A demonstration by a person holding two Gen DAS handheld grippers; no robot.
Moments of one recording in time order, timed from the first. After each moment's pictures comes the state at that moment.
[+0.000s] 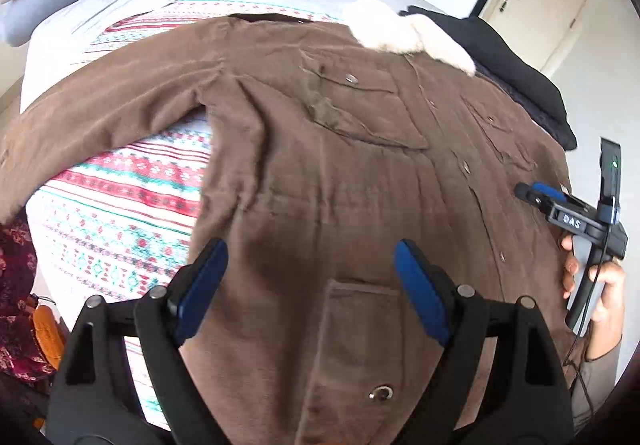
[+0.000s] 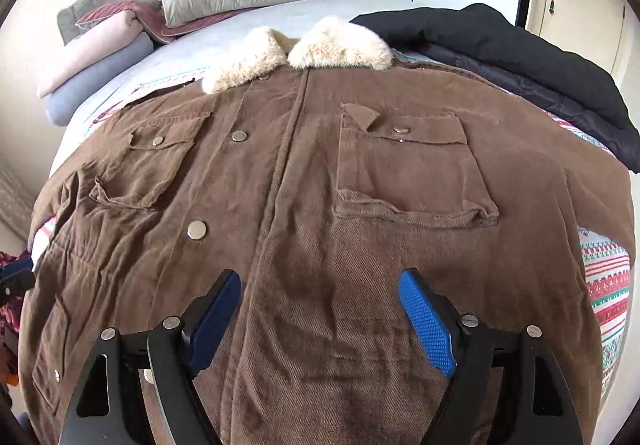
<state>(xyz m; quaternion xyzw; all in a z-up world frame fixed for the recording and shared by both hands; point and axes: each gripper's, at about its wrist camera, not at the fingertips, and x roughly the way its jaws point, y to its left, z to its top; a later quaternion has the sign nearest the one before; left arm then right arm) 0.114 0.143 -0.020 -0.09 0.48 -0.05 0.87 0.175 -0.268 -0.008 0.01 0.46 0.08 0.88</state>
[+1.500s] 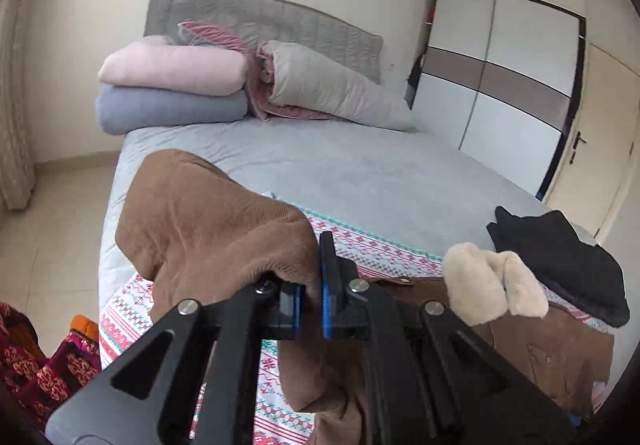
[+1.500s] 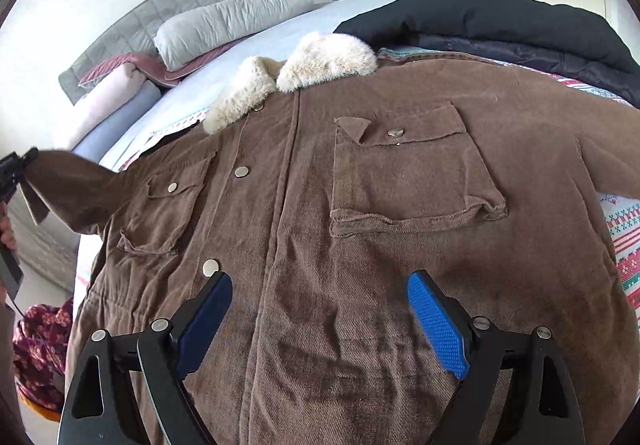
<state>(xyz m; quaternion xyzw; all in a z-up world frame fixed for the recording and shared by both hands) 0.219 0.193 0.107 -0.10 0.22 0.09 0.97 0.180 -0.299 -0.011 0.12 0.45 0.11 0.88</state>
